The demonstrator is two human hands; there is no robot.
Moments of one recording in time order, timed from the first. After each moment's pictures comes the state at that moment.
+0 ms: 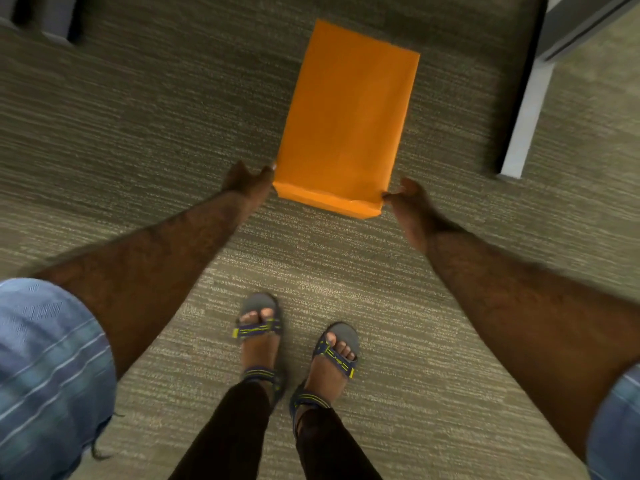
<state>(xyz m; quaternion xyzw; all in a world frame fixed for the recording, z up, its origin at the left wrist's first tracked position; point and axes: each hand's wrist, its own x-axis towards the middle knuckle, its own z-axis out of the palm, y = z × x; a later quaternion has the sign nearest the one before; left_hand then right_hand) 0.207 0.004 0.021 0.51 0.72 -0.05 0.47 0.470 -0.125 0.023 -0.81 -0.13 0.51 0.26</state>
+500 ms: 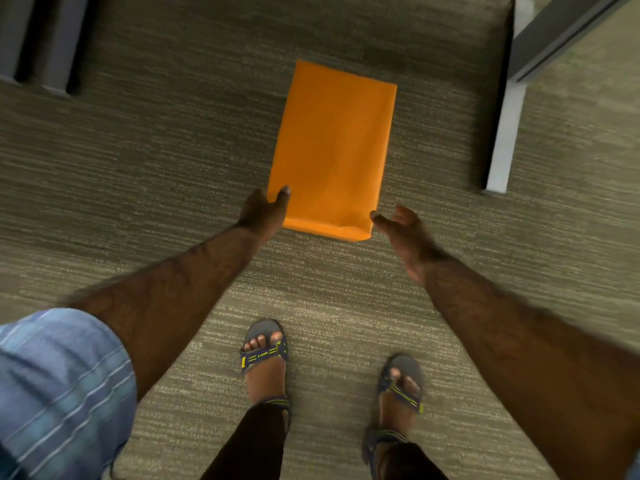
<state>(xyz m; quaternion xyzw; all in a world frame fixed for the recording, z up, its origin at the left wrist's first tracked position) 0.251 -0.004 0.029 0.57 0.67 -0.04 0.47 0.482 -0.153 0.028 -0.78 -0.13 0.52 0.32</state>
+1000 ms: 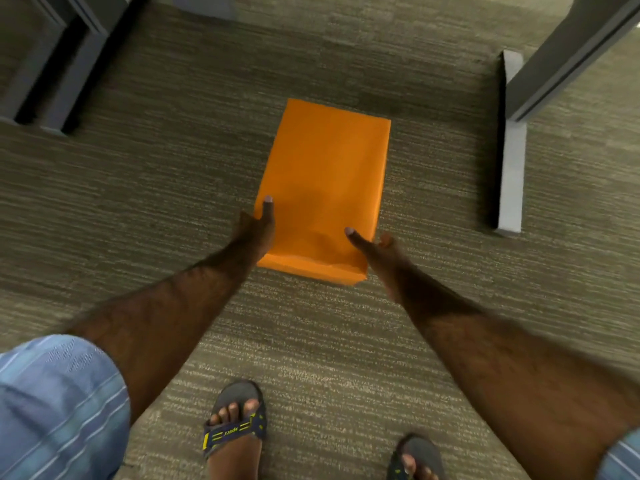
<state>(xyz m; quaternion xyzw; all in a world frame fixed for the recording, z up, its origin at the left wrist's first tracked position) 0.290 0.020 -0.062 0.52 0.74 0.06 0.42 0.497 -0.116 -0.060 -0.75 -0.11 0.55 0.36</state>
